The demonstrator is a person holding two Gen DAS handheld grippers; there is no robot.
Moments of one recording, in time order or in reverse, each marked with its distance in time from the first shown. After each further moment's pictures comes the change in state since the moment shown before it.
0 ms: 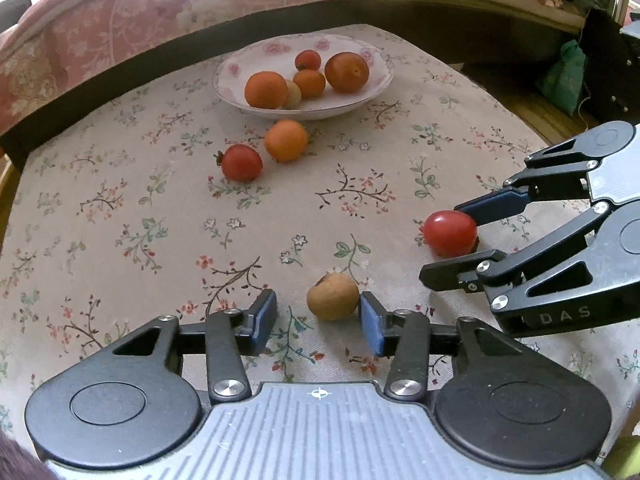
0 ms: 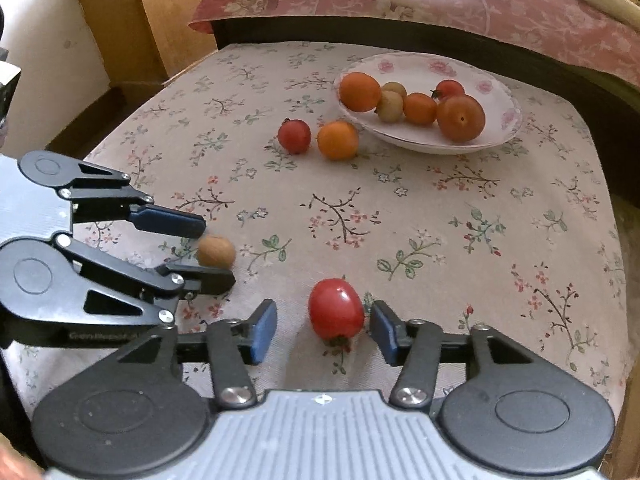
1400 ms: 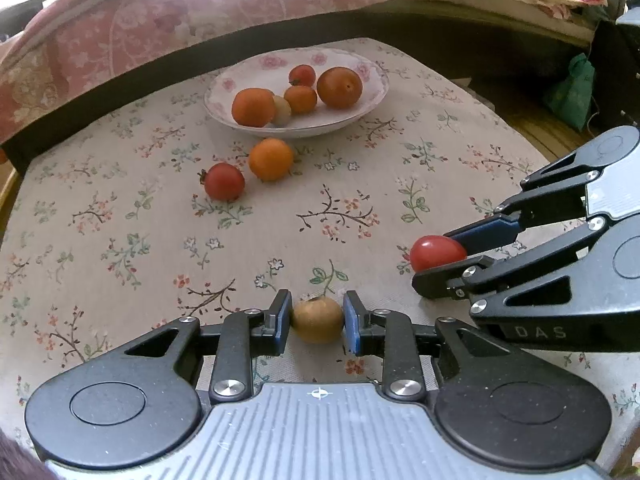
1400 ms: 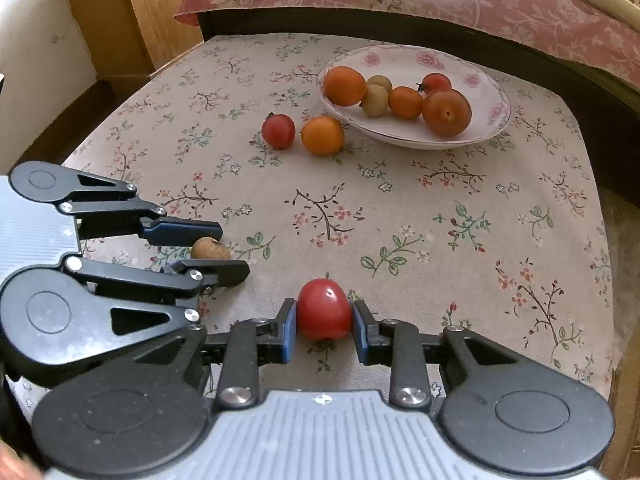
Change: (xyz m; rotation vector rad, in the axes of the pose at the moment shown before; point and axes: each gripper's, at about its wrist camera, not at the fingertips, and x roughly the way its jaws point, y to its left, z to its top) left arm 0.004 -0.018 0.007 -0.027 -0.045 0.033; right arm 0.000 -0.002 0.003 0.002 0.038 -0.045
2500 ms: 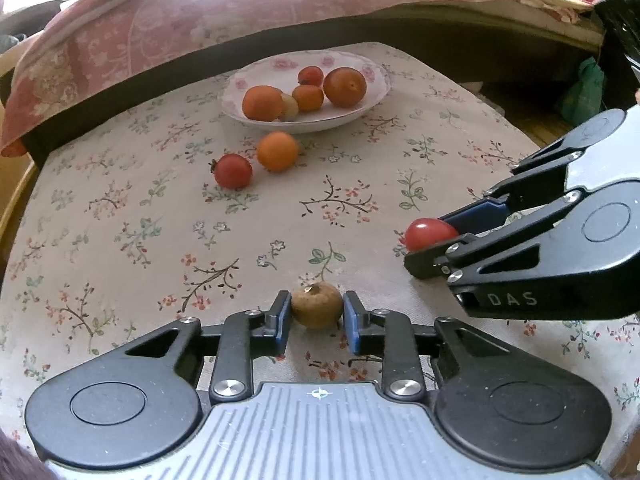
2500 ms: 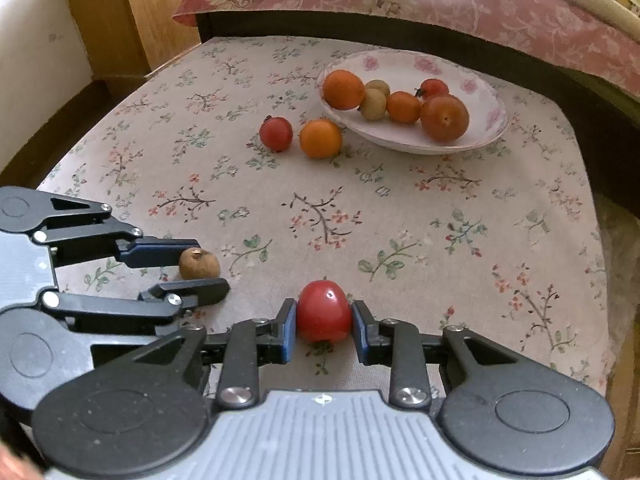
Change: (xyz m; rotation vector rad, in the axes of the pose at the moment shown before) left arm -0.010 -0.008 -0.014 -0.021 -0.021 0.047; right arm -0.001 0.002 0.001 -0.002 -0.016 -0.029
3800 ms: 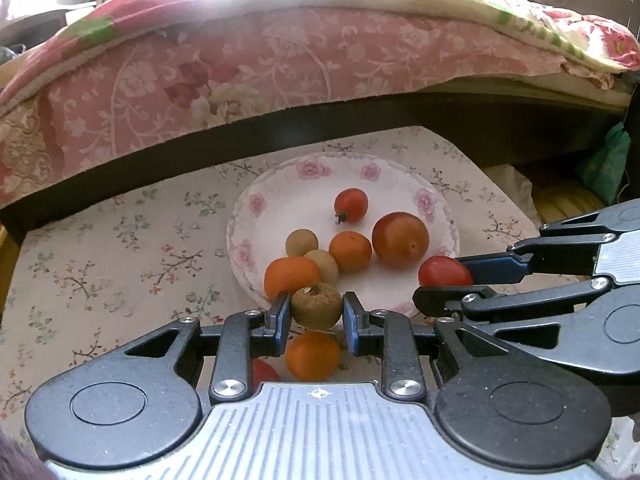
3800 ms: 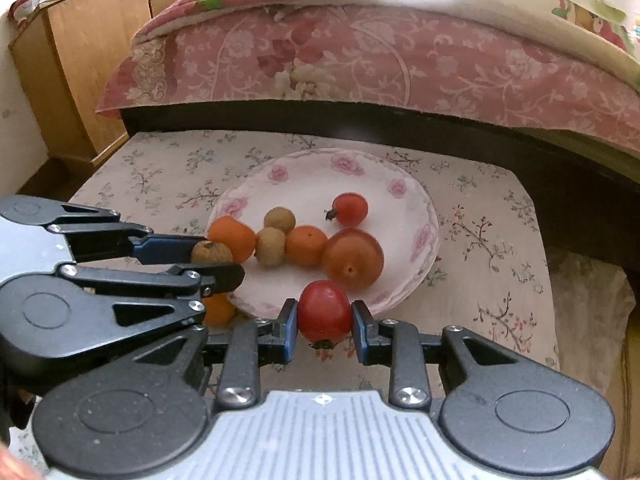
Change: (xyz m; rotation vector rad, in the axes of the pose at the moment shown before) left arm 0.054 0.035 0.122 -0.069 -0.084 -0.013; right arm 0.019 -0.067 0.087 0.101 -0.147 -0.067
